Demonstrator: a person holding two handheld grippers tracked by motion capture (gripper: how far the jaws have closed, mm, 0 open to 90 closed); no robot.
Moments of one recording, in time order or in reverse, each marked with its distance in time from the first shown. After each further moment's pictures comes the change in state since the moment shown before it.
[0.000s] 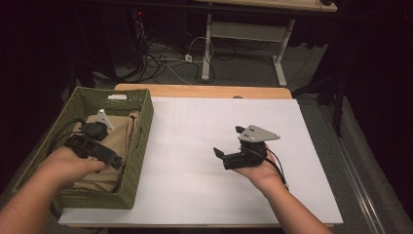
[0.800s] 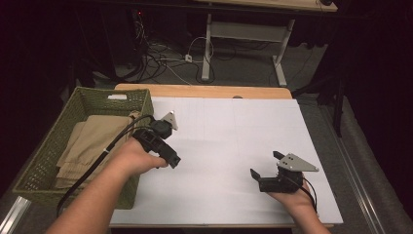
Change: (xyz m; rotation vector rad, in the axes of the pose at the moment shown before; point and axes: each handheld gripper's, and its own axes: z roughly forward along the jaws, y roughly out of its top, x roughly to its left) left arm -0.113 0.067 0.032 -0.024 -0.048 0.271; right arm -0.027 -0.093 -0.069 0.055 -0.160 0.077
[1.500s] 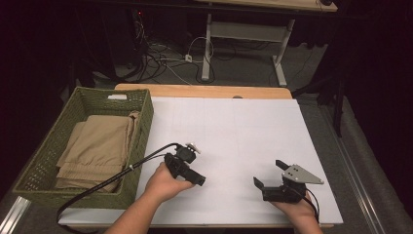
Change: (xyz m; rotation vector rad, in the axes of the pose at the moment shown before) left arm -0.039 0.000 0.109 -0.340 -0.096 0.067; right arm 0.001 -0.031 -0.008 -0.043 0.017 0.039
